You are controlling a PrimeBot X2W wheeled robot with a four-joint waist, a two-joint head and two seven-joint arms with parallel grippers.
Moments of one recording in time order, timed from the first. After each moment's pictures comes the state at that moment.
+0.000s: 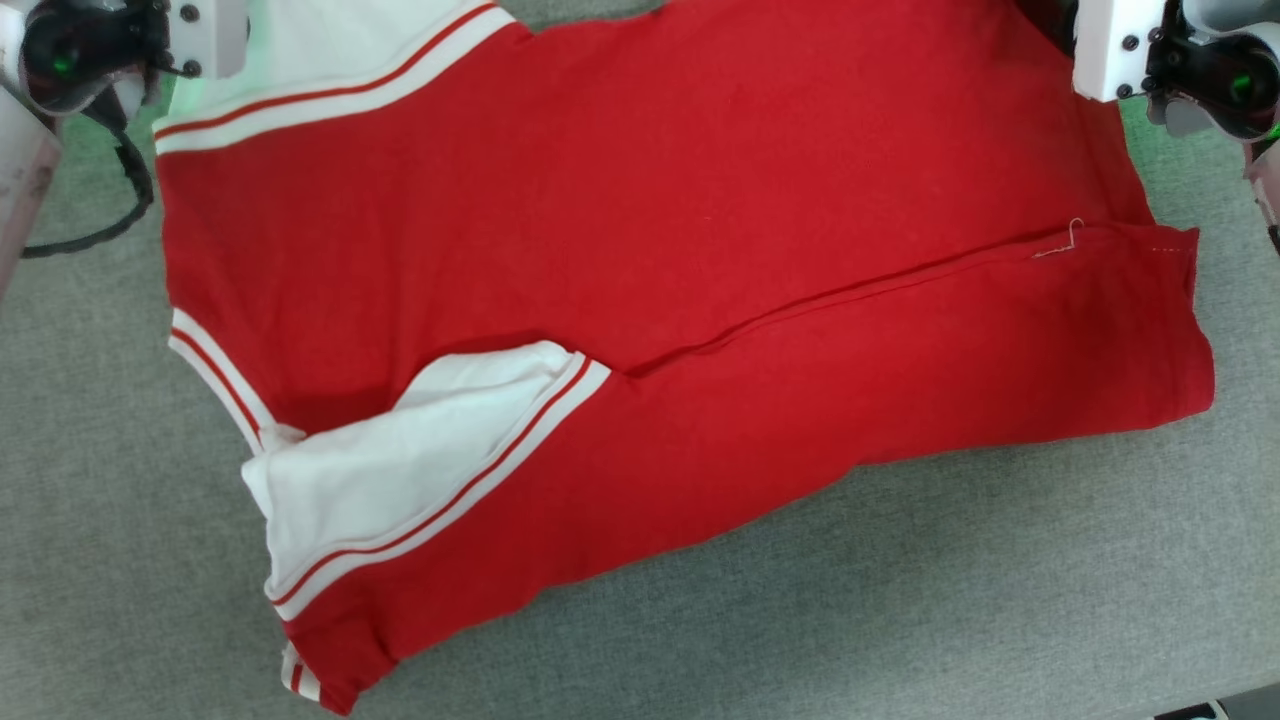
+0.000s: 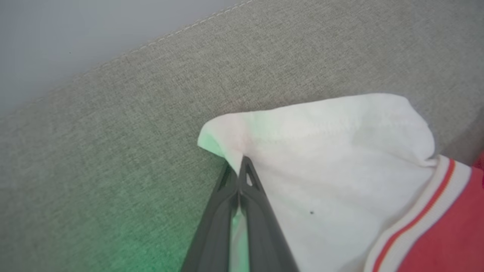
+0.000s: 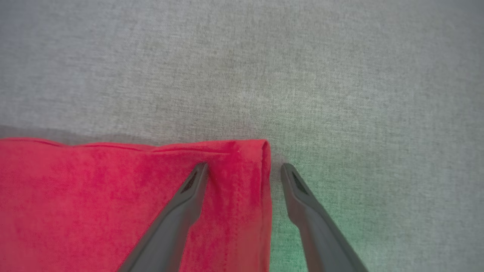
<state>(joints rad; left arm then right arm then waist) -1.53 0.60 -1.01 0.80 -1.09 -0.13 0.63 -1.41 -0.34 0.71 0.95 0.81 0.13 0.54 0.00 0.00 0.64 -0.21</state>
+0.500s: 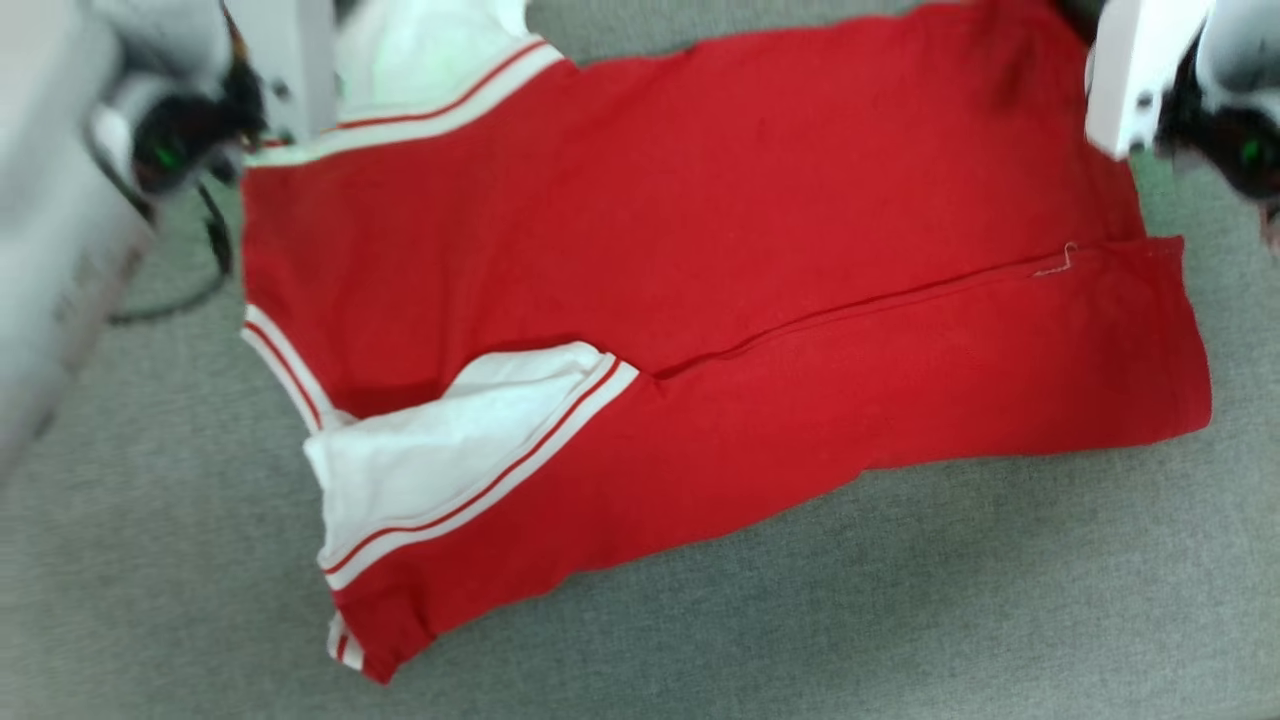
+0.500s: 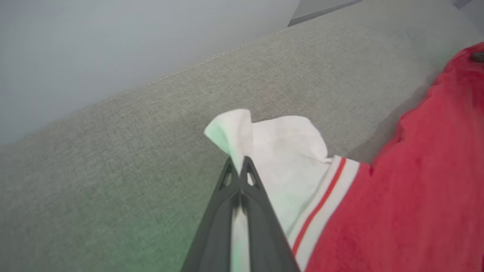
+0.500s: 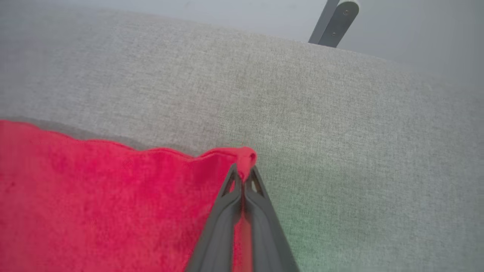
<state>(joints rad) -1.45 0.60 -1.08 0.67 -1.20 -0.13 0.39 -1.35 -0.43 0.84 0.85 0.91 0.13 0.36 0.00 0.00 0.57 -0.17</state>
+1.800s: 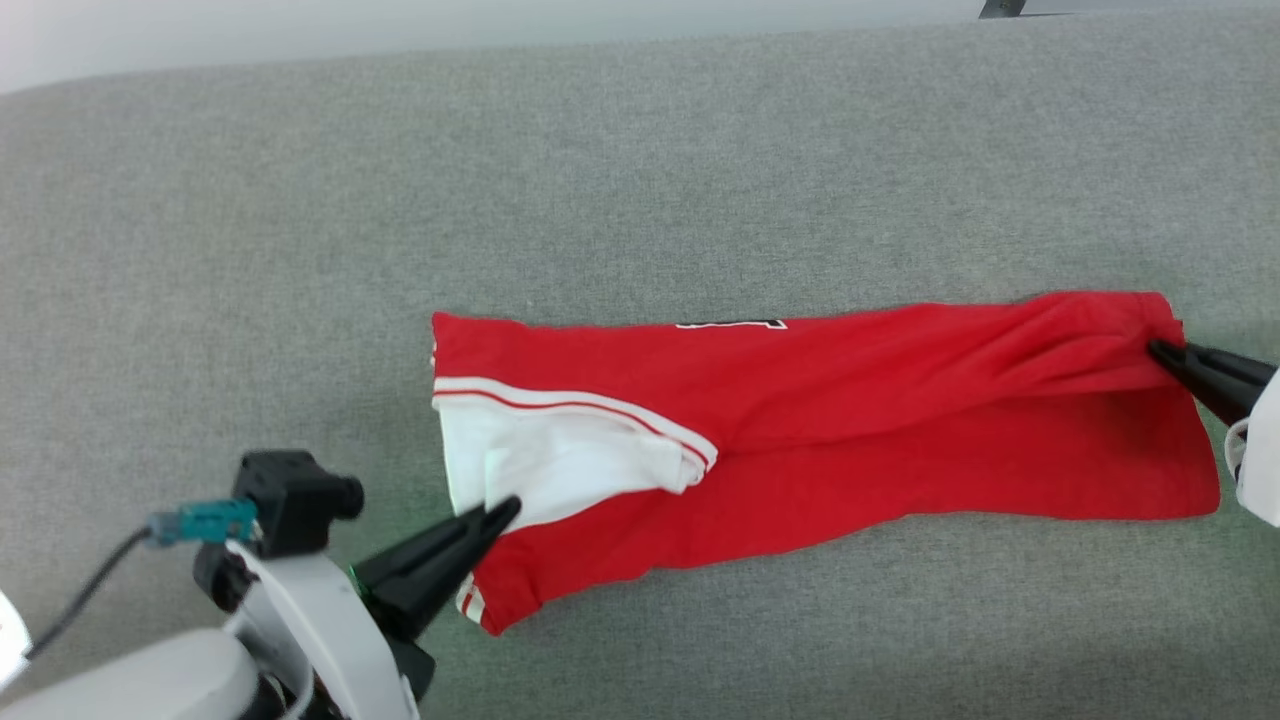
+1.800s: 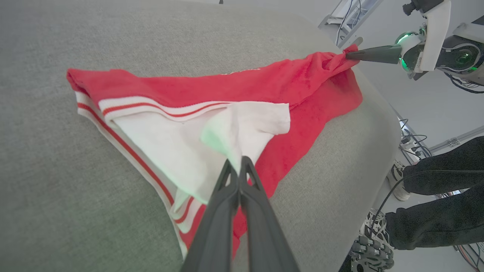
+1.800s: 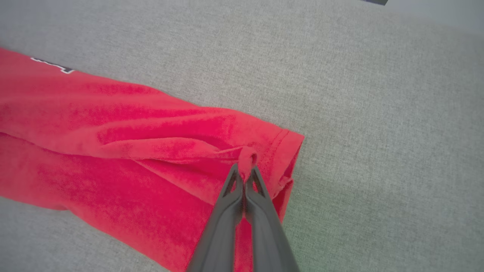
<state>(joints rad) -0.72 1.02 -1.24 -0.23 -1.30 0.05 -0.20 -0.70 -0.90 0.77 0.28 1.04 0.13 0.28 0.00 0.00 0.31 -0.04</state>
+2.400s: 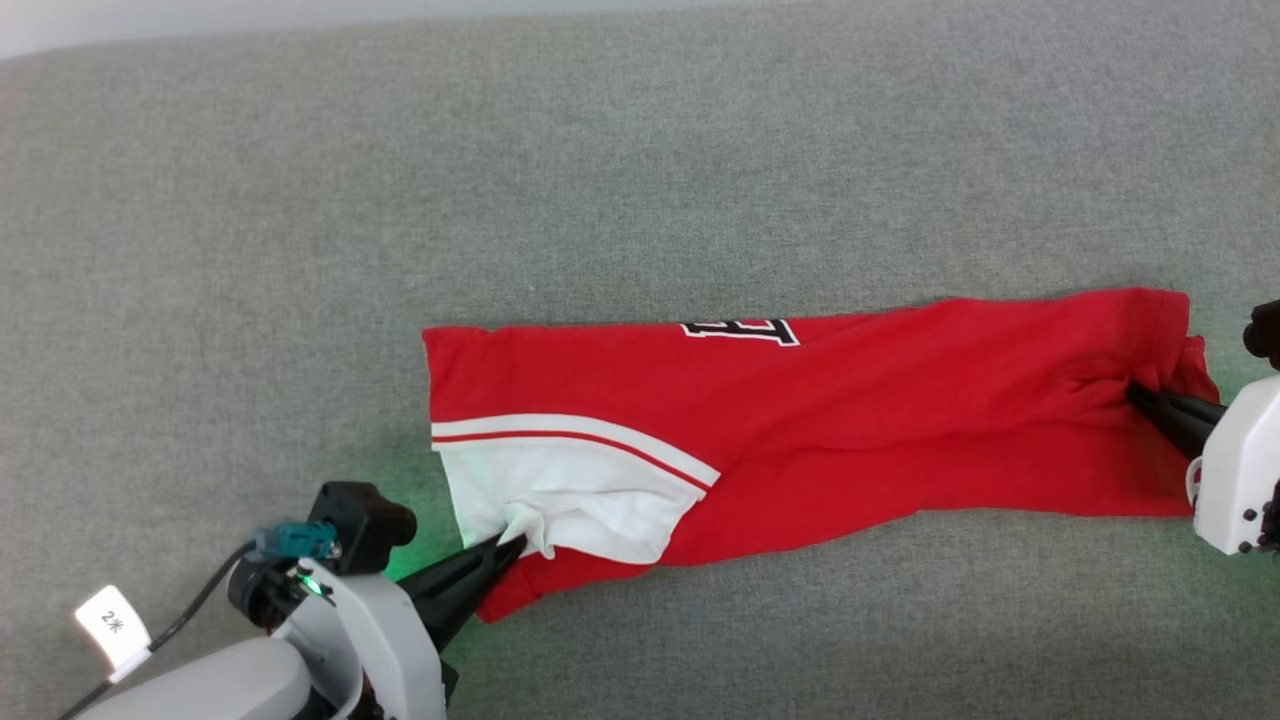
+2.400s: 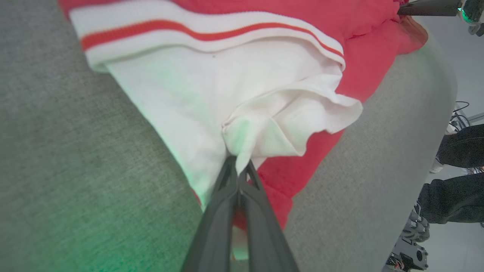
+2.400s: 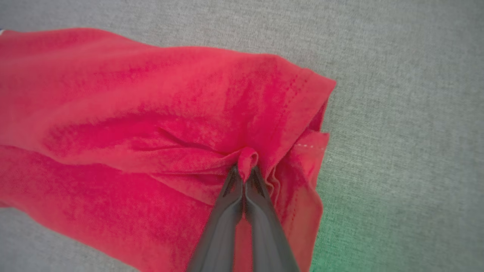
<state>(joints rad) -0.68 0.86 -1.27 0.04 -1.18 0.04 -0.16 -0.58 -0.77 0.61 0.34 0.92 0.13 0.34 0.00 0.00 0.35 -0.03</state>
